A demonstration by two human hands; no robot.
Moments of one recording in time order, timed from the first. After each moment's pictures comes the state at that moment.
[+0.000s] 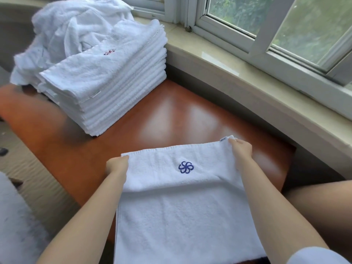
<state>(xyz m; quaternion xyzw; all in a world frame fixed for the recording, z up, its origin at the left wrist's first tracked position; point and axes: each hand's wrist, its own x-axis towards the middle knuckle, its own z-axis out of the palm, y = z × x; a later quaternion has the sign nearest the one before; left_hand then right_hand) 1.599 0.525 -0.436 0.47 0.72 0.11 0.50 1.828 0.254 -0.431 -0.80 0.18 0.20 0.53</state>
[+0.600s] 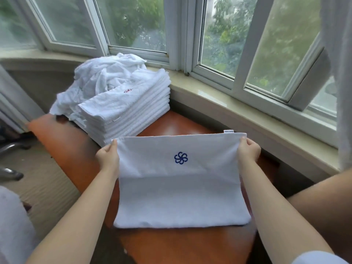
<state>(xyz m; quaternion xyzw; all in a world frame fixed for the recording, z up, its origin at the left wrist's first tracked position) 1.572 0.517 -0.316 0.50 0.52 0.38 0.58 1.816 0.227 -0.331 -0.78 0.16 0.03 0.60</state>
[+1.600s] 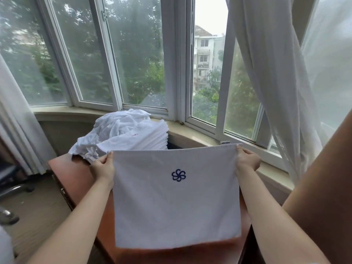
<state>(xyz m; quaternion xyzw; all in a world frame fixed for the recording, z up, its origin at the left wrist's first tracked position) 1.532 0.475 -0.216 0.57 0.41 0.53 0.48 1.779 0.172 -0.198 -0.64 0.13 -0.05 0.75</state>
